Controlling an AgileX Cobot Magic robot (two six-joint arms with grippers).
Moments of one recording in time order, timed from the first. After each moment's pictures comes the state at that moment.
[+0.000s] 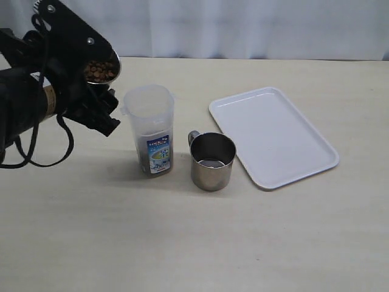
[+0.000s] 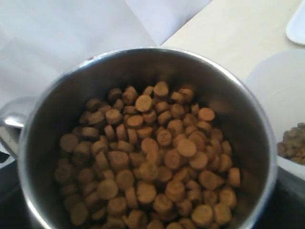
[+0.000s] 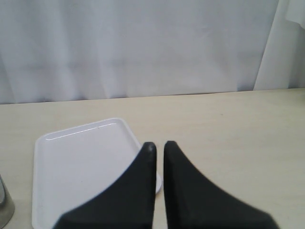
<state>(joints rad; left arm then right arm) -0.74 1.39 -0.75 1.48 0.60 -1.14 0.08 0.00 0.00 -0.01 0.22 0.03</state>
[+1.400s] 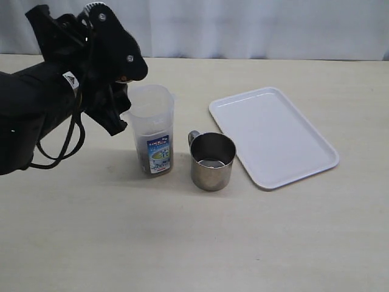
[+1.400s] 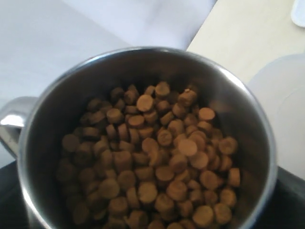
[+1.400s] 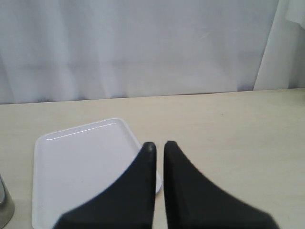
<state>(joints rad) -0.80 1.47 -0.80 1.67 0.67 -1.00 0.08 0.00 0.00 -0.01 0.22 0.03</state>
